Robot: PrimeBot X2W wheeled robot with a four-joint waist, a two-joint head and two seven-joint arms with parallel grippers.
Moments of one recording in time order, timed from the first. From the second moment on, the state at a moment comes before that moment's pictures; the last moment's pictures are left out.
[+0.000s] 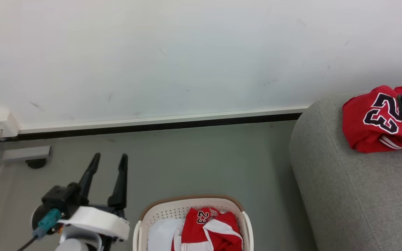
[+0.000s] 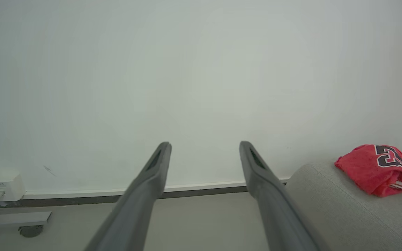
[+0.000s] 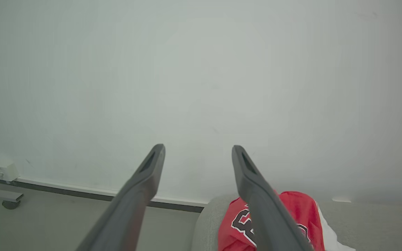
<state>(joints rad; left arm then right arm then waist) -0.24 0.23 -0.24 0.22 -0.37 0.00 -0.26 -0.53 -0.59 0.29 0.31 0.72 0.13 0.00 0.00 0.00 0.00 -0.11</state>
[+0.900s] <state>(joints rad) -0.01 0.08 -0.01 0.17 -0.24 -0.07 -0.26 -0.10 -0.15 0.12 0.25 0.42 0.13 -0.26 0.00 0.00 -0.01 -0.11</state>
